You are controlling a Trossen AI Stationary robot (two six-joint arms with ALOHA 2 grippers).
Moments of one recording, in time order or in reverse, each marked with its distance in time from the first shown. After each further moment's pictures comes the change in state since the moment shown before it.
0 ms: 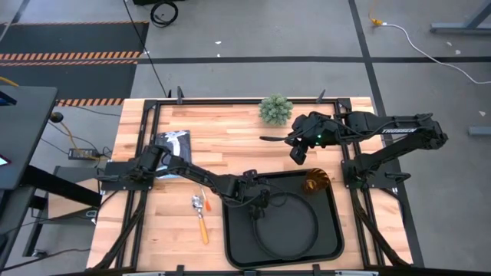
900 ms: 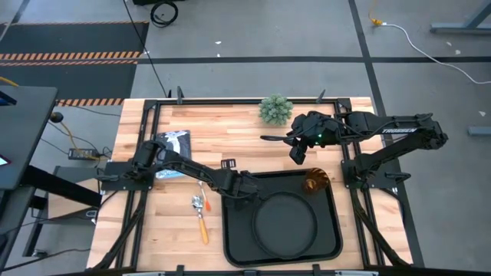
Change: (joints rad) left arm 0.037 -0.062 -0.046 -0.547 -0.111 -0.015; right arm 0.000 0.000 0.000 0.035 -0.001 -0.026
